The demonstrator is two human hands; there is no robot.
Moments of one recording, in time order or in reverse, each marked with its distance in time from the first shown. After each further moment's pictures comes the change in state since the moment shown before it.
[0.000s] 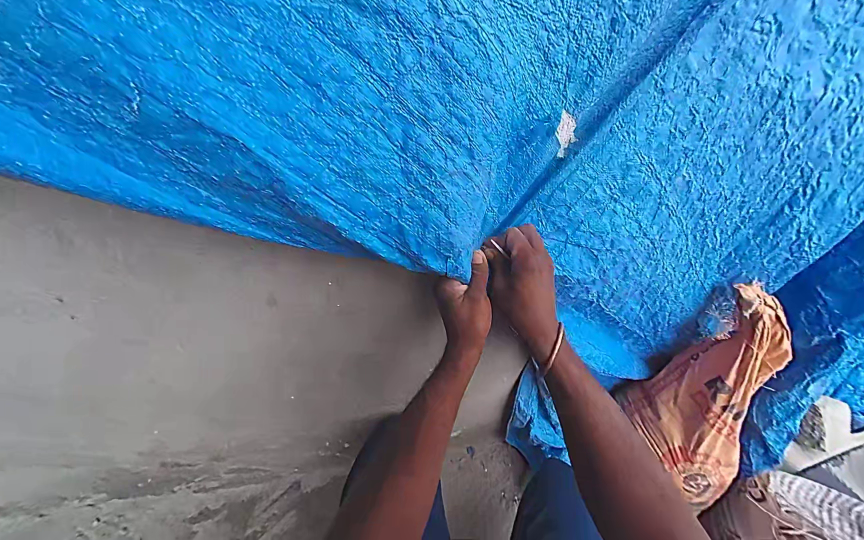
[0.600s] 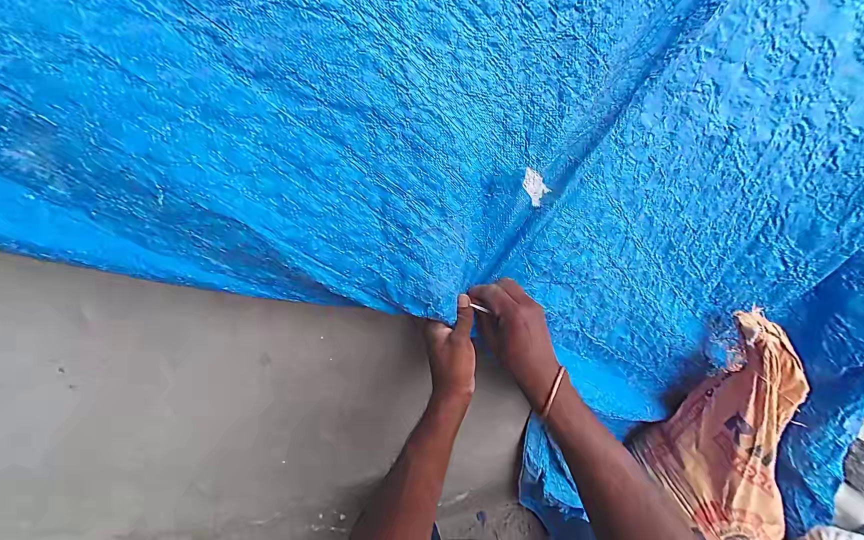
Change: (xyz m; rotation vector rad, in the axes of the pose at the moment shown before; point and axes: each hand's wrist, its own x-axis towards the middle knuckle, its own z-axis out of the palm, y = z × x) left_hand 0.002 0.016 0.007 -0.135 -0.002 -0.199; right_hand 0.000 0.013 -0.011 0.026 0.019 -0.234
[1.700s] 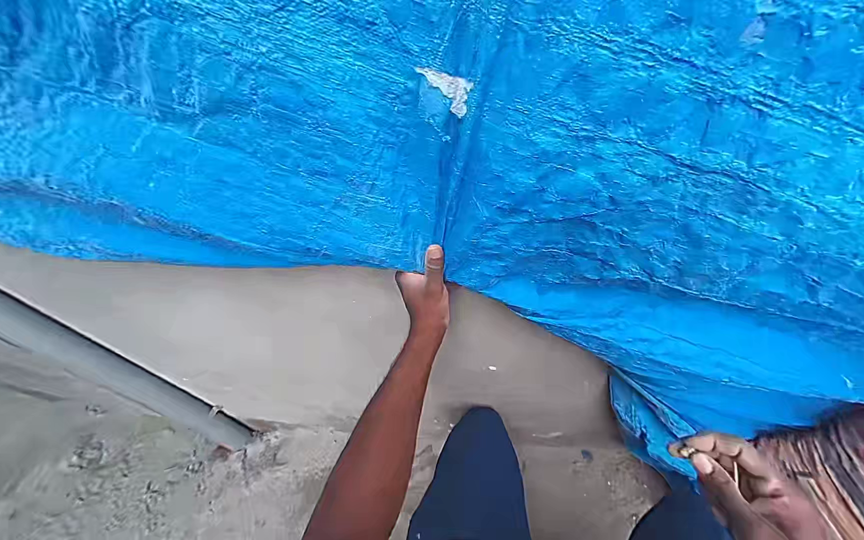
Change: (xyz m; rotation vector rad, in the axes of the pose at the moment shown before) left_hand 0.037 -0.046 -0.016 0.483 -0.075 0.381; right_hand -0.312 0.138 -0.096 1.109 0.029 0.805
